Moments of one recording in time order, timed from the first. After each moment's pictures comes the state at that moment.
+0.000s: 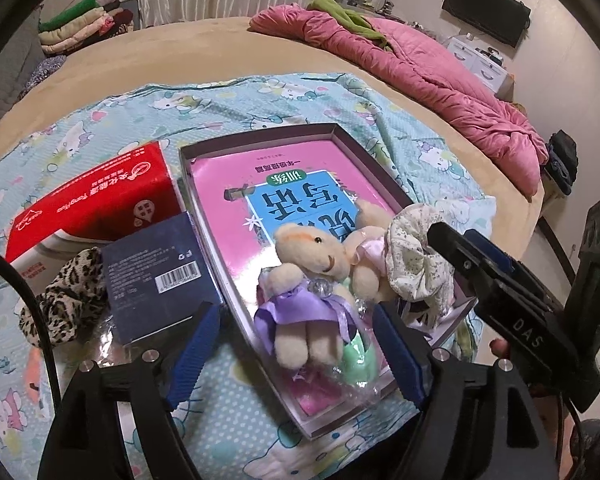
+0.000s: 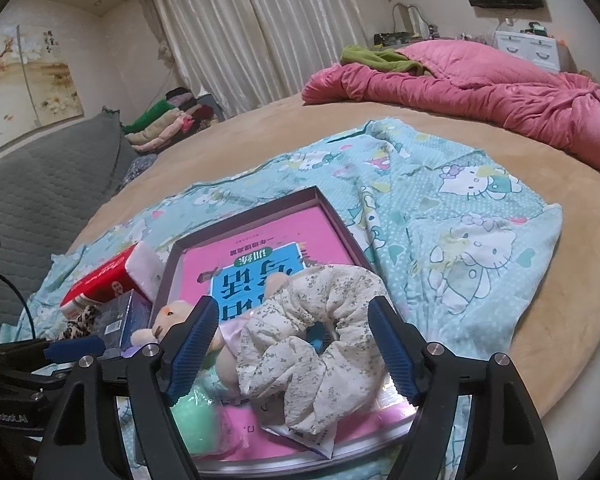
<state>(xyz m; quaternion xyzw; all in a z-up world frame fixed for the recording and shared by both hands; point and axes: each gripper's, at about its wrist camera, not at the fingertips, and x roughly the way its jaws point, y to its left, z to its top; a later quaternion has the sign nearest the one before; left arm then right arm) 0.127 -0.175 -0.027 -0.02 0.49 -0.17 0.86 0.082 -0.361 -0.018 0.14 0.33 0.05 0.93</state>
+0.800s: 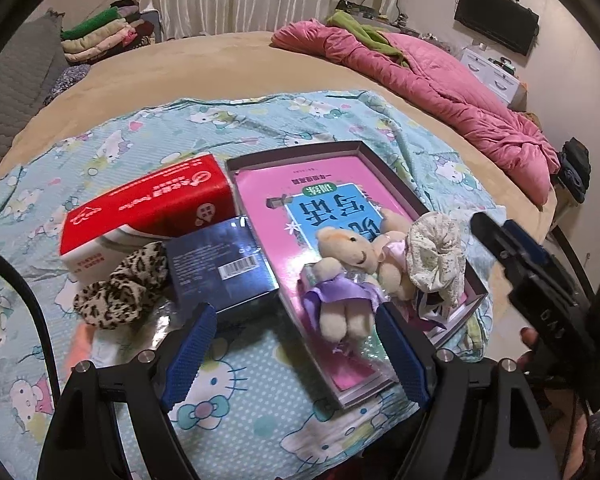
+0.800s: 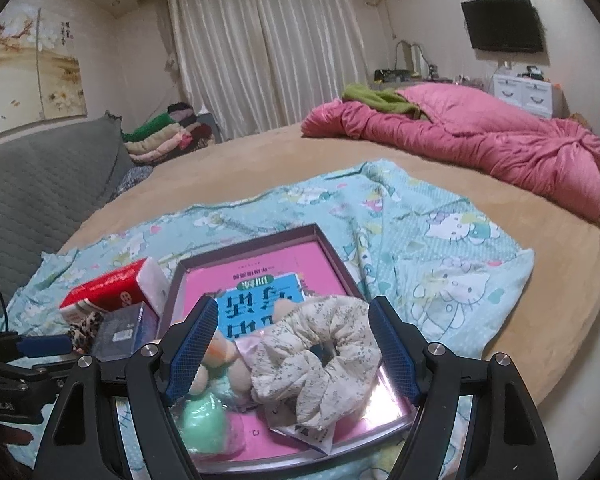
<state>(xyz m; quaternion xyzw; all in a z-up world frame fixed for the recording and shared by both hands) 0.104 -0.141 -0.003 -0.02 0.47 -0.14 0.87 0.055 -0.342 0.019 0.09 0.28 0.03 0.96</state>
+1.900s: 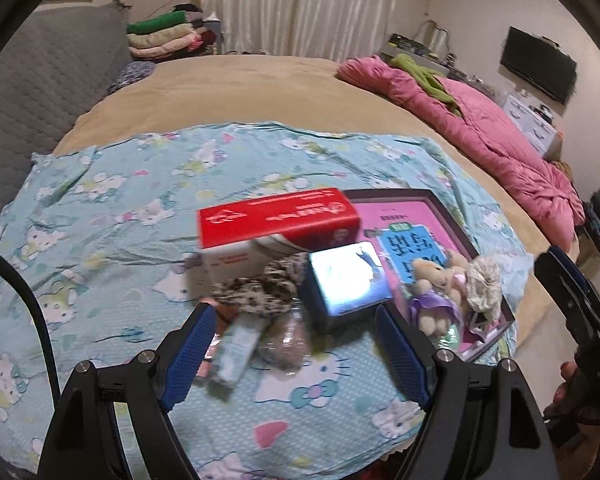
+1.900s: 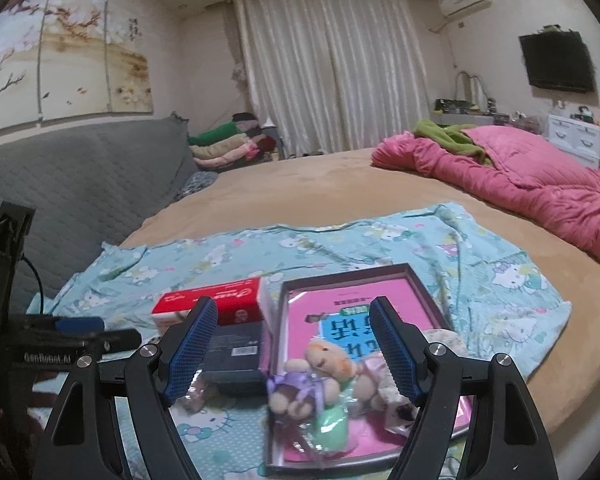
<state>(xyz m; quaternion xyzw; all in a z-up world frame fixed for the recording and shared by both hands) 0.078 -0.024 0.036 -0.06 0.43 -0.05 0.90 0.023 -0.253 0.080 0.06 0.24 0.13 0.96</state>
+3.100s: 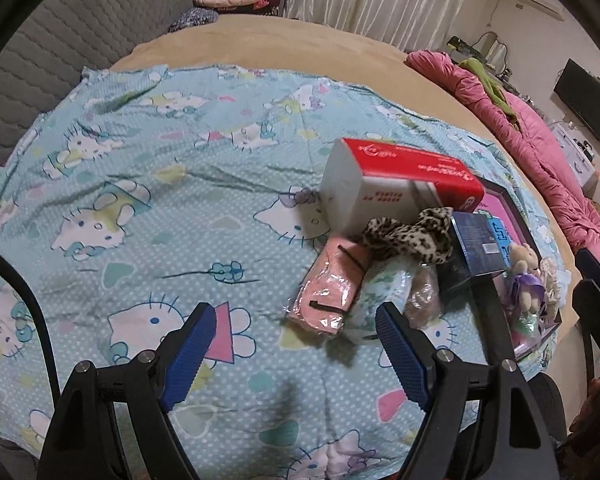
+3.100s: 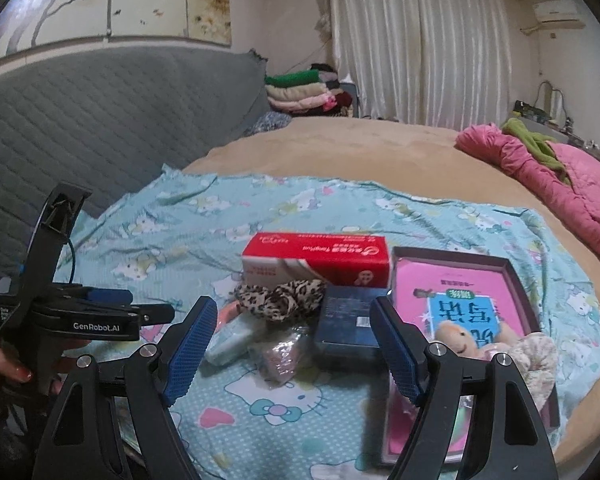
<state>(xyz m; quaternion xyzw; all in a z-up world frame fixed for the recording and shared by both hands) 0.065 0.085 -0.043 -0.13 0.48 0.00 0.87 0.032 -0.126 0.052 -0.04 0.31 0.24 0.92</state>
